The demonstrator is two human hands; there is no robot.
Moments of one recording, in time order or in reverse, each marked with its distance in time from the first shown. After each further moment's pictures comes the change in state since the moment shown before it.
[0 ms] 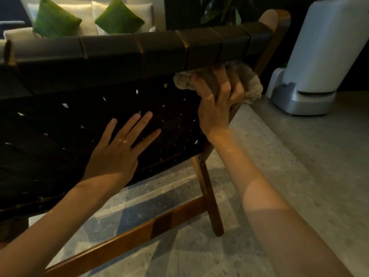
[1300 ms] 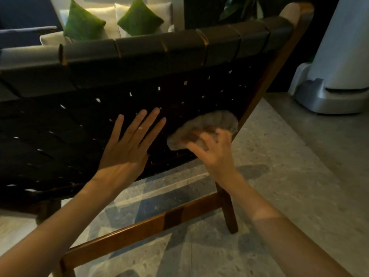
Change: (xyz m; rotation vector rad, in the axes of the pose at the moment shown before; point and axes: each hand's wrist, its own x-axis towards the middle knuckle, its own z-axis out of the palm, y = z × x) left_hand -0.018 -0.009 -0.016 0.091 0.011 -0.068; right_hand -0.072 -0.040 -0.058 0.226 -0.354 -0.136
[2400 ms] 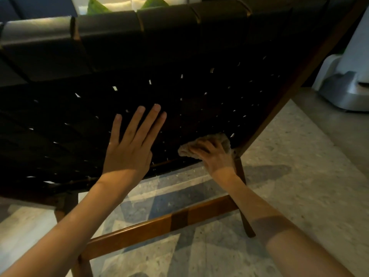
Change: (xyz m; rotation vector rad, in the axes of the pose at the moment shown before) left_hand -0.021 -0.009 0.018 0.070 0.031 -0.119; right_hand -0.053 -0.014 0.068 0.157 -0.571 0.167
